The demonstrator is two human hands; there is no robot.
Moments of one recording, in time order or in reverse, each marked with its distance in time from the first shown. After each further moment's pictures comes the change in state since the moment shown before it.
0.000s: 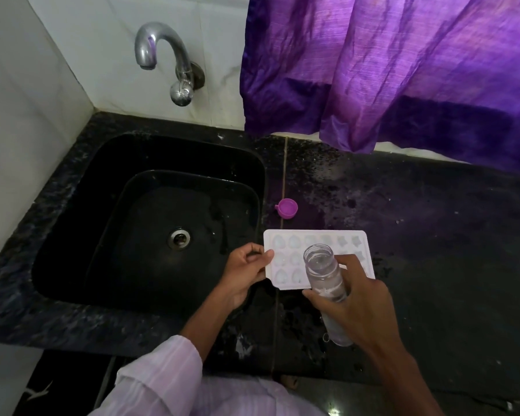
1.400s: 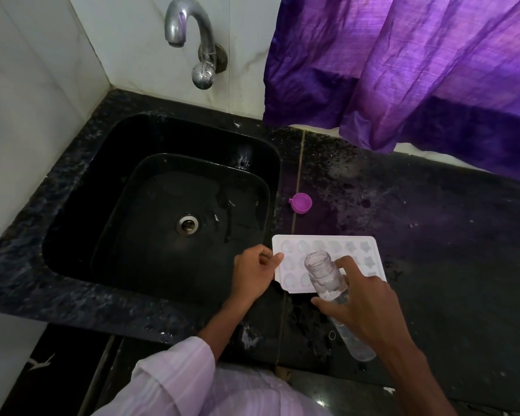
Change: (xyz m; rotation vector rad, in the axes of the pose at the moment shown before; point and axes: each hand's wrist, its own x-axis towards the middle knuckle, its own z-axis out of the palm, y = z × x) left_hand 0.007 -0.035 -0.012 0.605 0.268 0.263; right_hand 0.011 -0.009 0.001 -0.338 -0.287 0.057
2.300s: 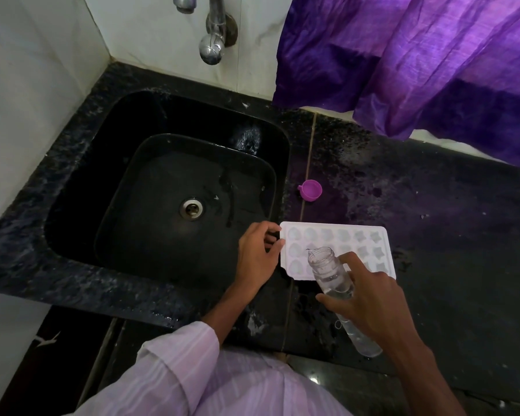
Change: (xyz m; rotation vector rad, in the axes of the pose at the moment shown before) left_hand 0.002 0.006 -0.010 0.006 0.082 0.238; right_hand 0.000 0.003 0.012 -0.019 -0.054 -0.030
